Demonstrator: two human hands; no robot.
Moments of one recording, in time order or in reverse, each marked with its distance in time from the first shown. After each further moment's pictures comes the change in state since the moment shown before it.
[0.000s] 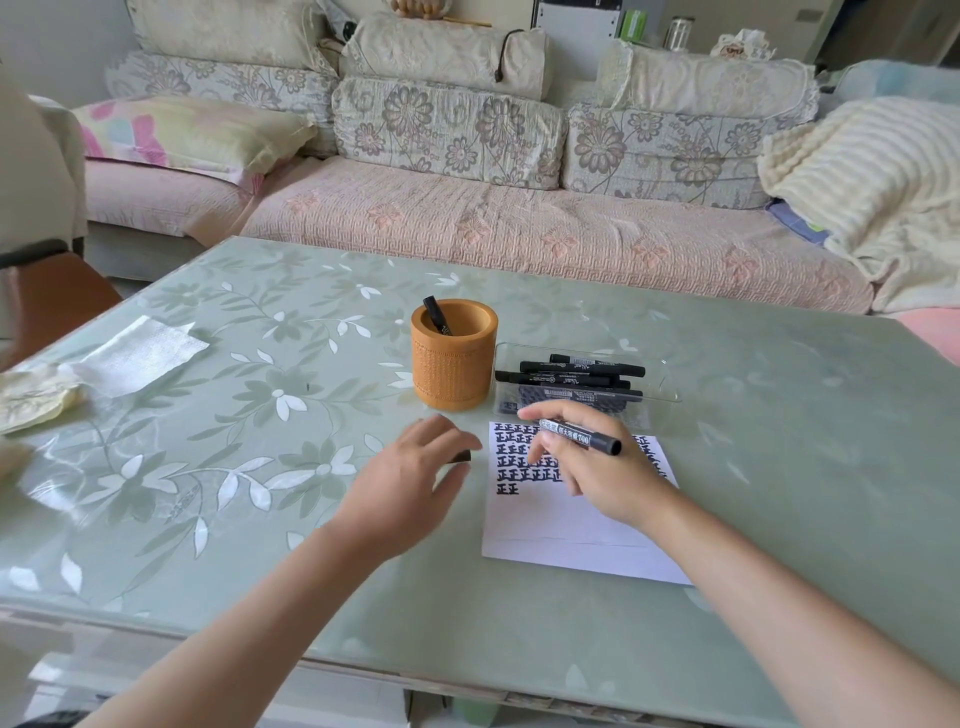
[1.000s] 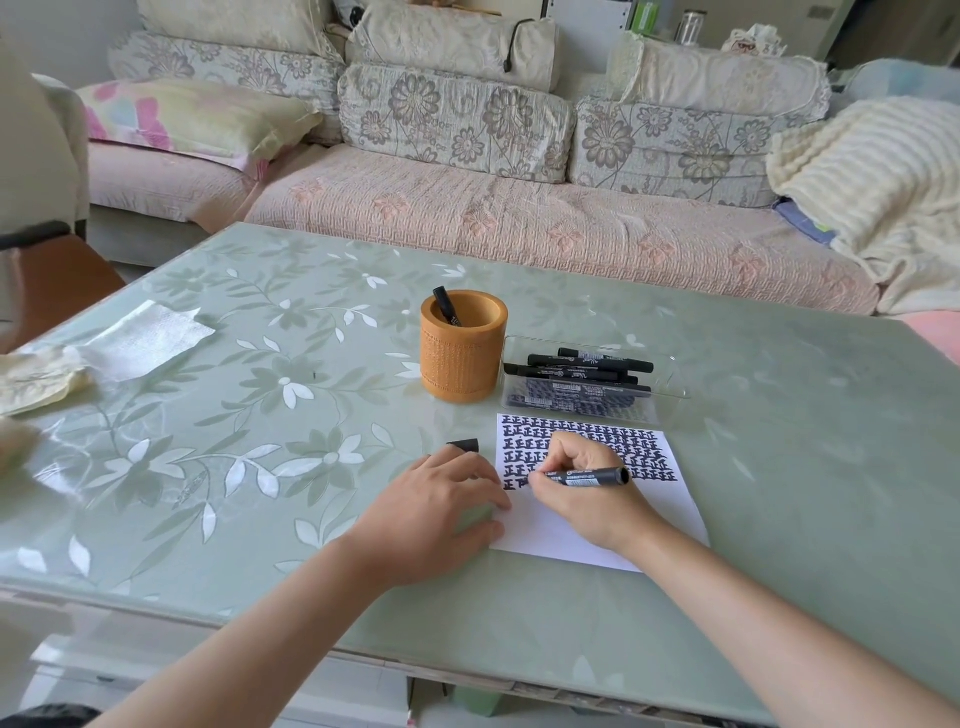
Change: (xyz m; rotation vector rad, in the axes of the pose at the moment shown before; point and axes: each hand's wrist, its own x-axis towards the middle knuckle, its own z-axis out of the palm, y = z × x) left_hand -0.020 0.003 0.014 0.008 -0.218 0.101; right_hand -0.005 0.039 0.027 -0.081 0.067 -0.010
